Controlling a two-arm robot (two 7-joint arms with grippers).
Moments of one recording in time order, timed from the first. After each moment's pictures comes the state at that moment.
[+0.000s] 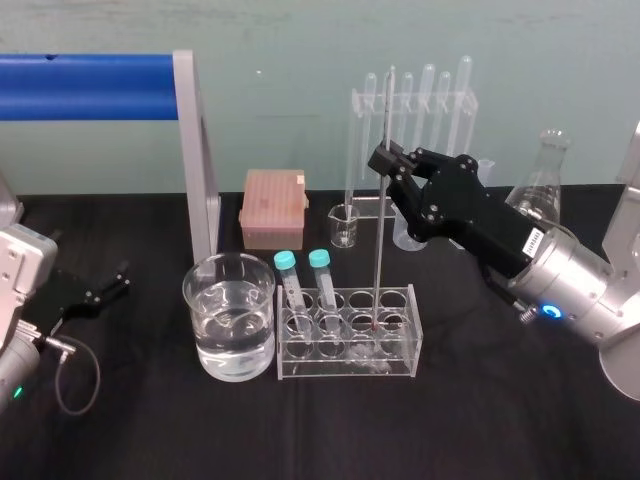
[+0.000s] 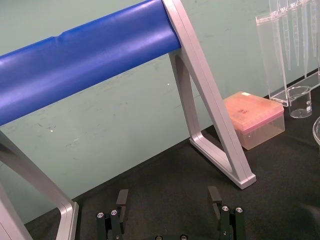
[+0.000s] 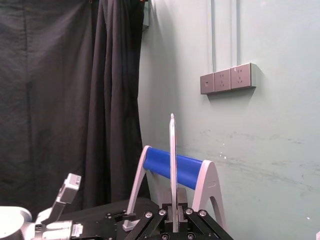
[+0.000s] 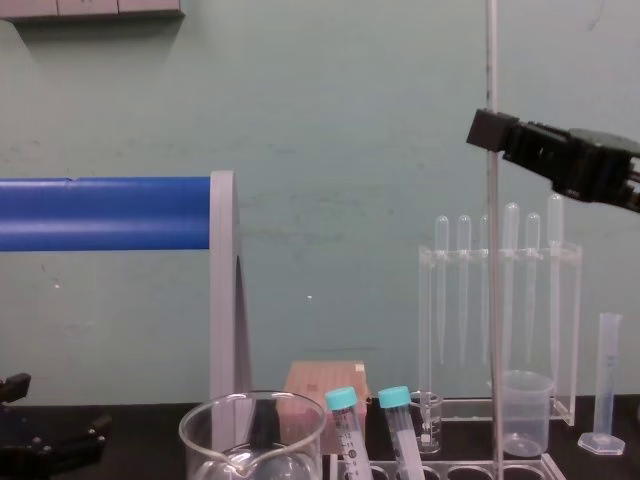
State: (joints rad) left arm -0.20 0.60 0.45 -1.41 -0.25 -0.12 0.03; right arm 0.23 0.54 -0.35 -1.66 0.72 -0.20 0.61
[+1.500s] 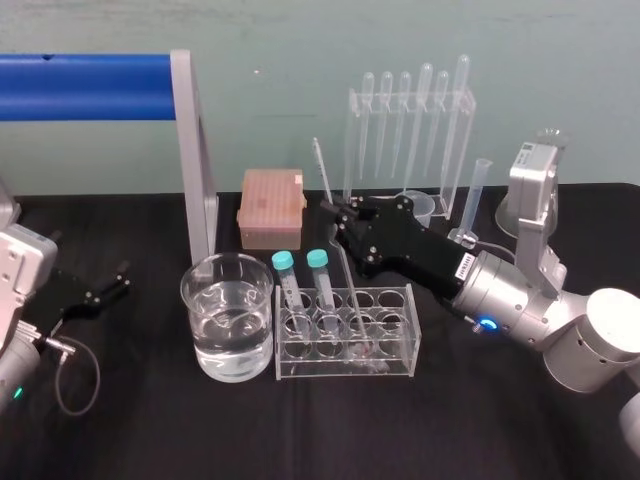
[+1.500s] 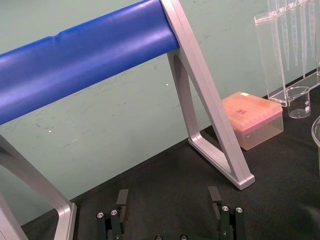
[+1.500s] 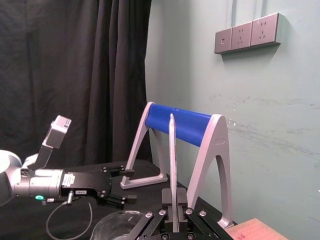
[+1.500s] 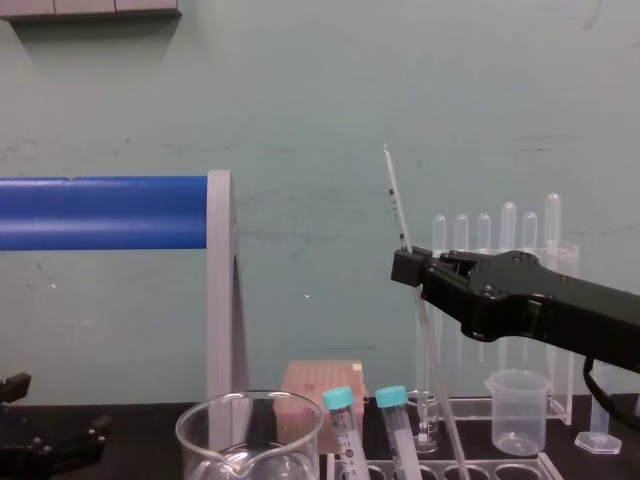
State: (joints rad) left arm -0.20 0.60 0.45 -1.41 -0.25 -0.12 0.03; right arm 0.37 0.42 -0.45 -1.37 0.55 -0.25 0.70
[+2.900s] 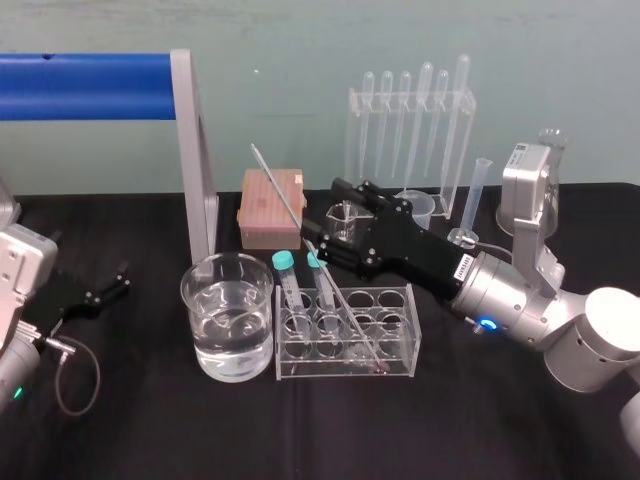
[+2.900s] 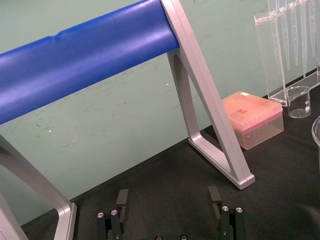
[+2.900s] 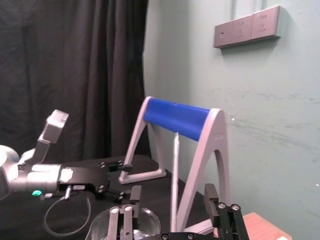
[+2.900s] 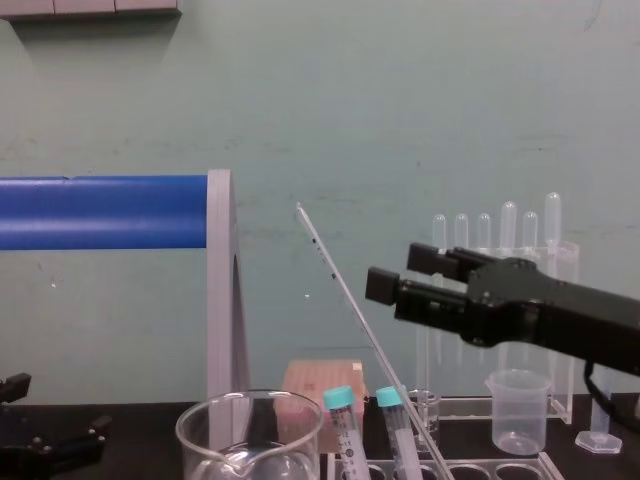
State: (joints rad) left arm -0.20 0.60 0.45 -1.41 -0.25 -0.12 0.03; right arm 0.37 0.42 -0.45 -1.38 0.54 -0.23 0.69
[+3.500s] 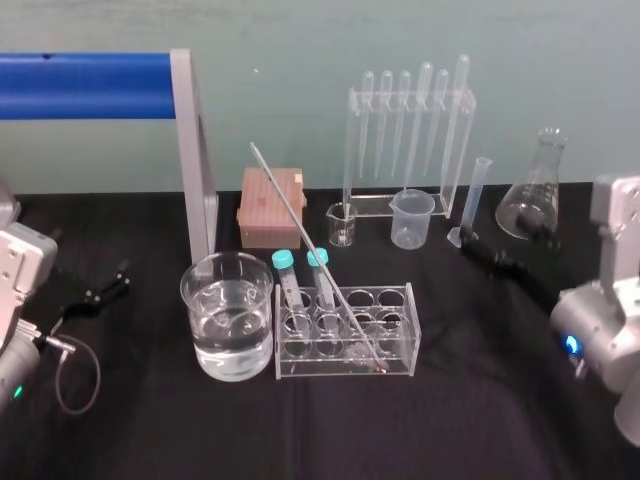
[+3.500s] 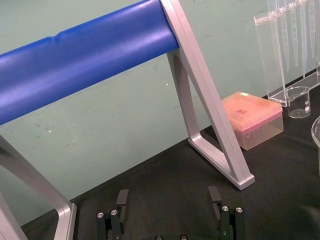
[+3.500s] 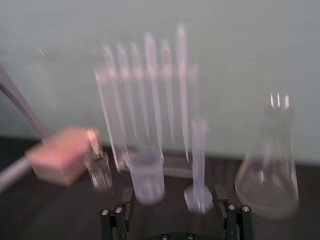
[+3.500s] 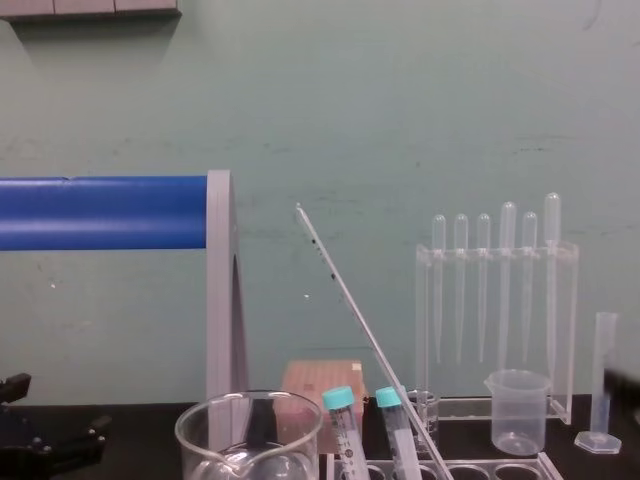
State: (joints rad) left arm -0.20 0.60 0.45 -1.41 -0.25 -0.12 0.03; right arm 0.18 0.42 -0.22 -1.40 0.46 0.02 0.13
